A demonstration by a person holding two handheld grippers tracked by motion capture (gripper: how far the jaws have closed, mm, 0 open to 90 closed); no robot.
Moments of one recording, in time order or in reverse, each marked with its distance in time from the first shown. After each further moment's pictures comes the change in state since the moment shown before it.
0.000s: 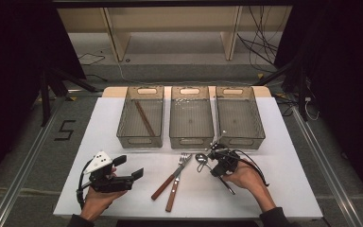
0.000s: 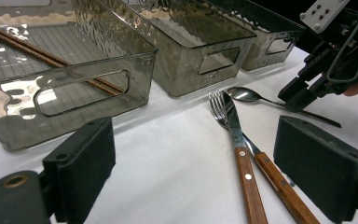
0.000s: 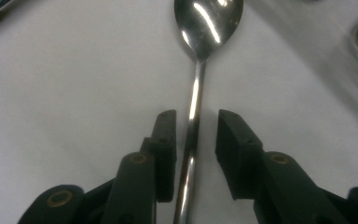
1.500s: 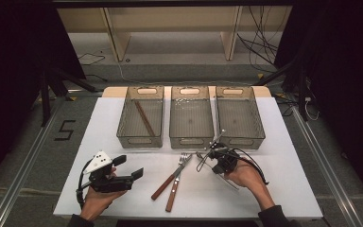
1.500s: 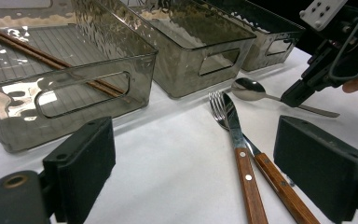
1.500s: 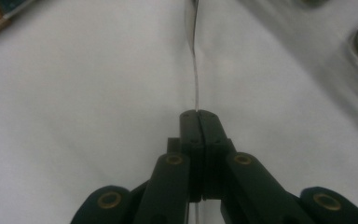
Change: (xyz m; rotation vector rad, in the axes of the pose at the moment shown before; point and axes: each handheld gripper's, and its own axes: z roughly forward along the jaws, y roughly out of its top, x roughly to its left) left arm 0.000 0.000 0.000 -0.004 0.002 0.000; right arm -0.001 0.002 -0.006 -0.011 0.016 -0.011
